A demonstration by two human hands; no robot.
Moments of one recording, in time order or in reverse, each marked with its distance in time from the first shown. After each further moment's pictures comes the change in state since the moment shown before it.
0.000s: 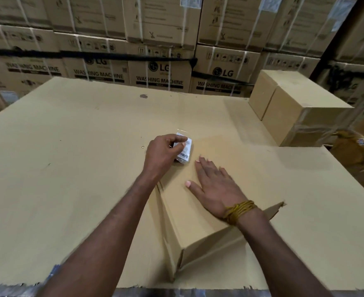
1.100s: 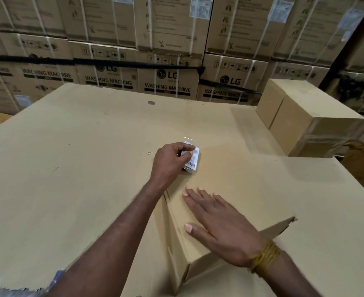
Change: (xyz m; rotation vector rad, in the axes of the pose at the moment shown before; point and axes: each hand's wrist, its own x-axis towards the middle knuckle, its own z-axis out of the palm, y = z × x) left_hand -0.001 0.001 0.001 0.037 0.003 0.005; right_hand -0.051 -0.011 0.002 0.001 -0.054 -0.334
